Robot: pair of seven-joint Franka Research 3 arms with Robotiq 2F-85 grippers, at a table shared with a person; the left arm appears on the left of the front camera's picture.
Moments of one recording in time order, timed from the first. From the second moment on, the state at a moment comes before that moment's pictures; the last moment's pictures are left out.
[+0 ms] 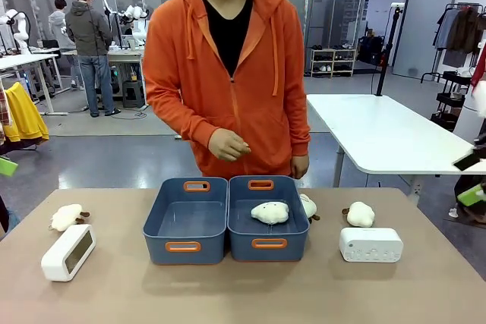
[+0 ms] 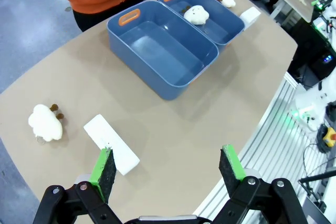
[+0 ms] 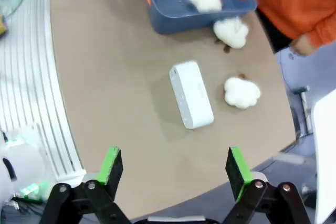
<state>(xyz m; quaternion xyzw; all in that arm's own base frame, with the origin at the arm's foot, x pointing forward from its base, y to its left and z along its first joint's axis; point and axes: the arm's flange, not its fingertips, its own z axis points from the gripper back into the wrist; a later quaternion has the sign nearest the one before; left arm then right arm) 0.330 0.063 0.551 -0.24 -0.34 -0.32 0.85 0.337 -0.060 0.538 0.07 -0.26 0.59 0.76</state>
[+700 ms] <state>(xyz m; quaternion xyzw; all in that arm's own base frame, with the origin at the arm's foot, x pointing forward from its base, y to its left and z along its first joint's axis) 0.330 0.063 0.551 -0.24 -0.34 -0.32 0.85 0.412 0.042 0.452 0.02 -0.12 0.76 0.63</state>
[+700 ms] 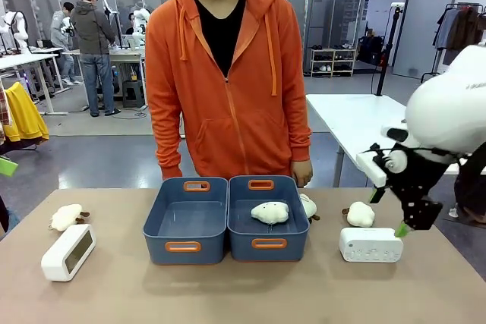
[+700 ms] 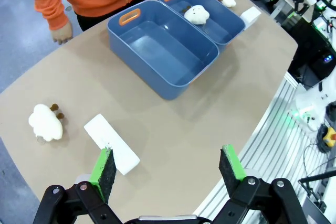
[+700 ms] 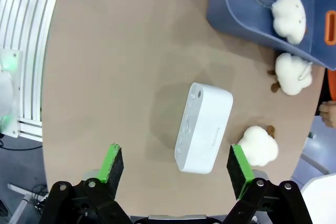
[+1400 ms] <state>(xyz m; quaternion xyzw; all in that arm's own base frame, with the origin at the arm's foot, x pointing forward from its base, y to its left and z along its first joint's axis) 0.330 0.063 0.551 -0.24 -0.33 -0.32 0.85 0.458 0.052 0.346 -0.02 -0.14 0.72 0.68</state>
